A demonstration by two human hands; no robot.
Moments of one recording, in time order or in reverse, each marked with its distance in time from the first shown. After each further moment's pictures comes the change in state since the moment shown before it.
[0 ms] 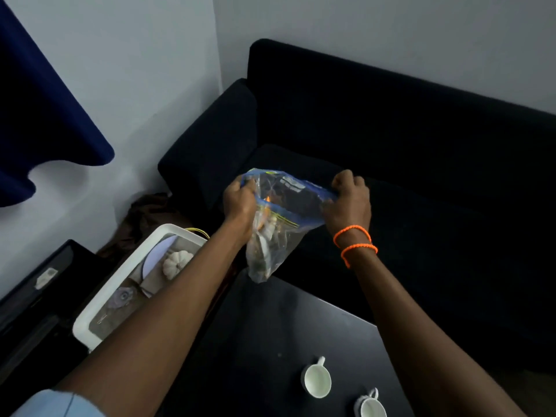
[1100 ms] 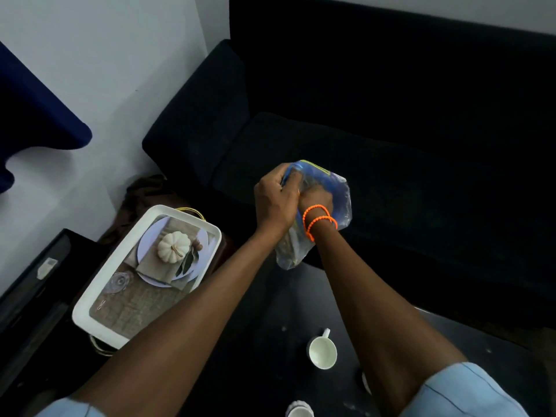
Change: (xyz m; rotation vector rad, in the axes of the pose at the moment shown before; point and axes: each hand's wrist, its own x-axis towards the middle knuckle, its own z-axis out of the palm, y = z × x) left_hand -0.065 -0.052 0.054 0.312 -0.186 0.473; right_hand -0.026 0.022 0.084 0.299 -0.385 0.546
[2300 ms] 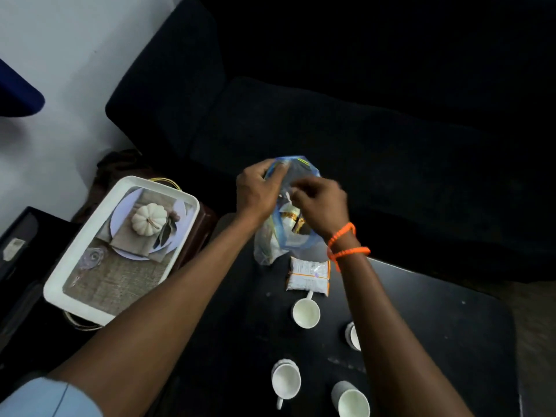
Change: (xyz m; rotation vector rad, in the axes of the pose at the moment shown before) left_hand -0.042 -0.043 0.010 0.104 -0.136 -0.138; right_hand -0.051 0.086 -0.049 0.086 -0.041 -0.388
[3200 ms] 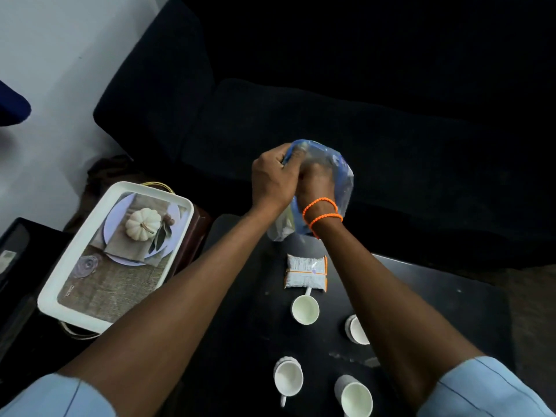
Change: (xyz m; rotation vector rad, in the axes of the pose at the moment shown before) left_hand 0.008 0.015 0.037 0.023 -0.014 0.218; right_hand 0.036 -0.002 0.004 -0.556 0.039 0.043
